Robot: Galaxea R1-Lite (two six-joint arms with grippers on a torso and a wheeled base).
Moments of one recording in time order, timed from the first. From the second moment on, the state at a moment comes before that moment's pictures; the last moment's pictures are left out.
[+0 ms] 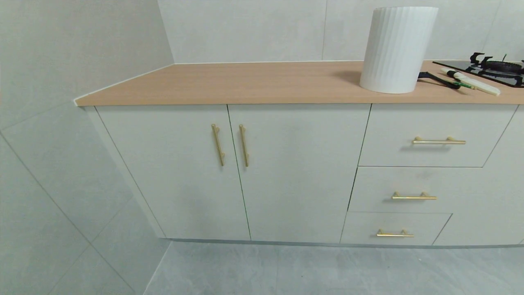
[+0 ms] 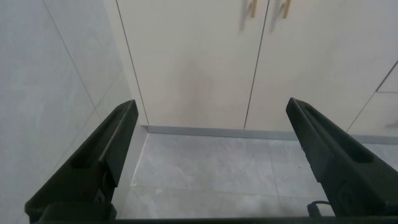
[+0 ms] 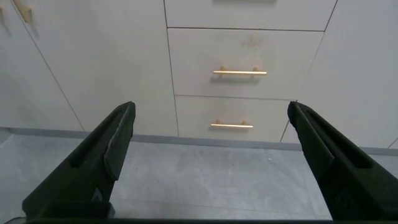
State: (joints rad) left arm 0.00 0.00 0.00 0.00 0.02 0.00; right arm 0.00 0.00 0.00 0.00 0.02 -0.01
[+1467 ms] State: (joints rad) left arm 0.00 0.00 0.00 0.00 0.02 0.00; right arm 0.00 0.00 0.00 0.00 0.02 -0.01
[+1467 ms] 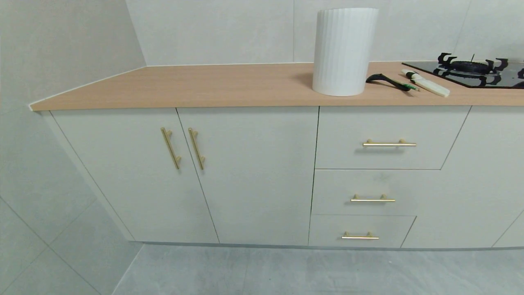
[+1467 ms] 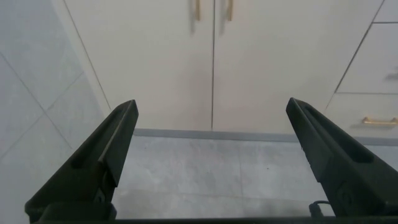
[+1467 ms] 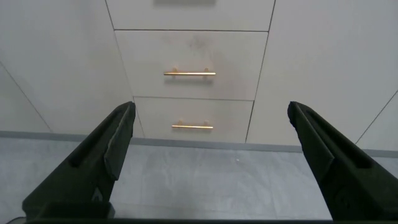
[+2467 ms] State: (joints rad) left arm 0.00 0.00 0.00 0.00 0.02 0.00; right arm 0.00 0.00 0.00 0.00 0.02 -0.01
